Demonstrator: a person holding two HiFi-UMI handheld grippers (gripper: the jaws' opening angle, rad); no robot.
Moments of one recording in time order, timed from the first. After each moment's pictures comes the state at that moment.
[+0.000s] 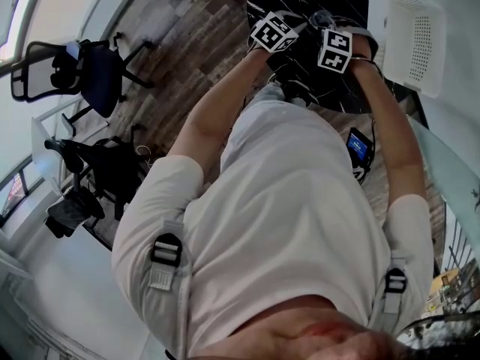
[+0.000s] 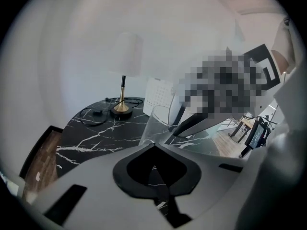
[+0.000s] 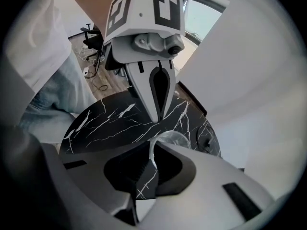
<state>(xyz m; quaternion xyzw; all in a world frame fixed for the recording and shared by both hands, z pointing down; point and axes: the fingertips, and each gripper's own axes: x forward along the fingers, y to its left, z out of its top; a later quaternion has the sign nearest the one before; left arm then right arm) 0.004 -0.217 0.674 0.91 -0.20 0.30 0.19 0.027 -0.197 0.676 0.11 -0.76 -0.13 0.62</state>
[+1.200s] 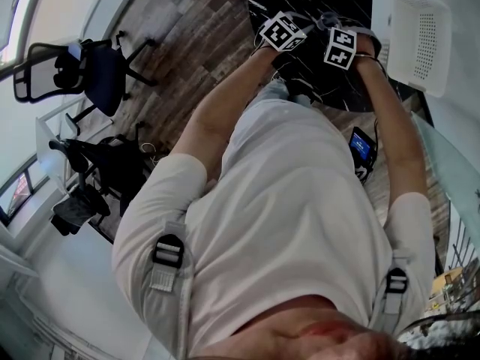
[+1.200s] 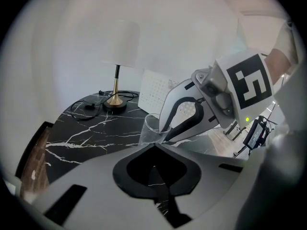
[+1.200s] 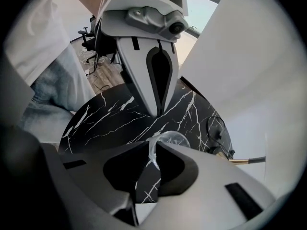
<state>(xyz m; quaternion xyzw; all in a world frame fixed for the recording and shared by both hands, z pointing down) 0.022 -0.209 0.696 0.91 -0.17 0.32 0.21 0.048 -0.196 0.721 0.10 -0.76 -0.09 0.63</state>
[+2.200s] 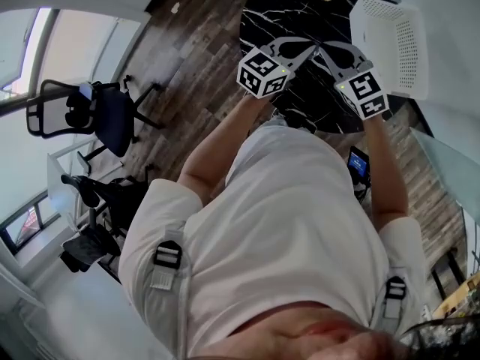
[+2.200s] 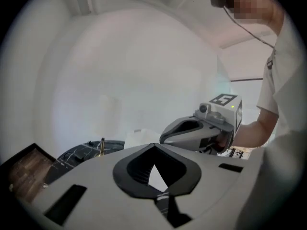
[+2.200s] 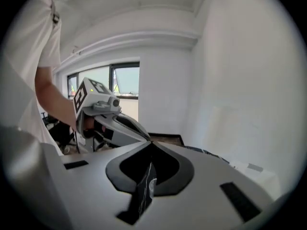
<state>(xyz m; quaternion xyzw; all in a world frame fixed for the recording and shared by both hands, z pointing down) 0.052 -0.194 0.491 0.96 -0.18 0.09 0.17 0.058 -0.186 0.488 0.37 -0.90 0.06 0.24</state>
